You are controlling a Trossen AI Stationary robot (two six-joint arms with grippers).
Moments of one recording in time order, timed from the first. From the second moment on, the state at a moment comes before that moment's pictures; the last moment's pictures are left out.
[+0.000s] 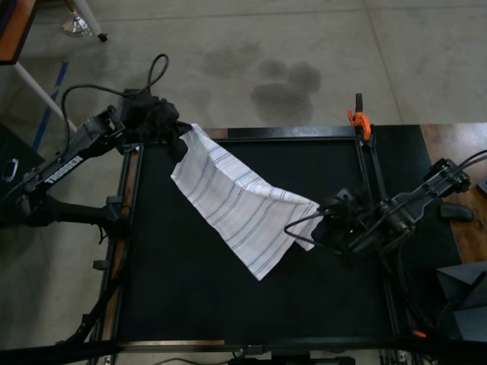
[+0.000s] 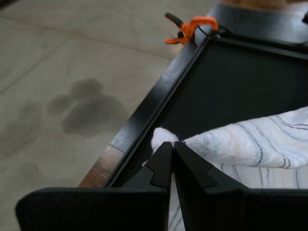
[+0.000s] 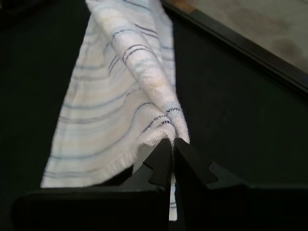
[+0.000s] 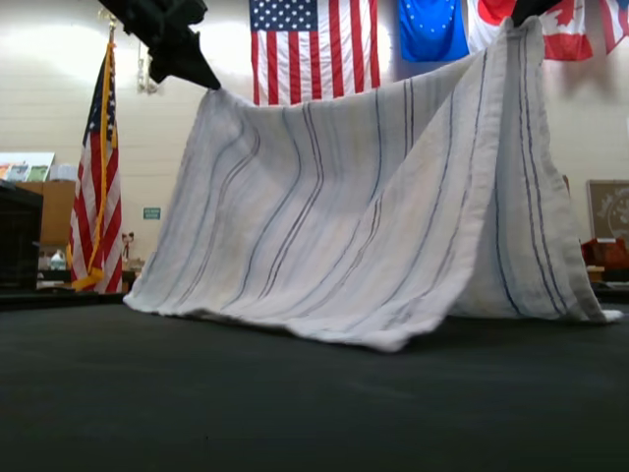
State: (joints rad) left arm 0.61 1.12 1.41 -0.79 -0.02 0.15; right arm 0.58 1.36 1.53 -1.52 0.80 1.35
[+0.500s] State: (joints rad) left arm 0.59 0.99 1.41 -0.79 -0.01 0.05; right arm 0.57 1.19 1.53 -1.57 0.92 1.34
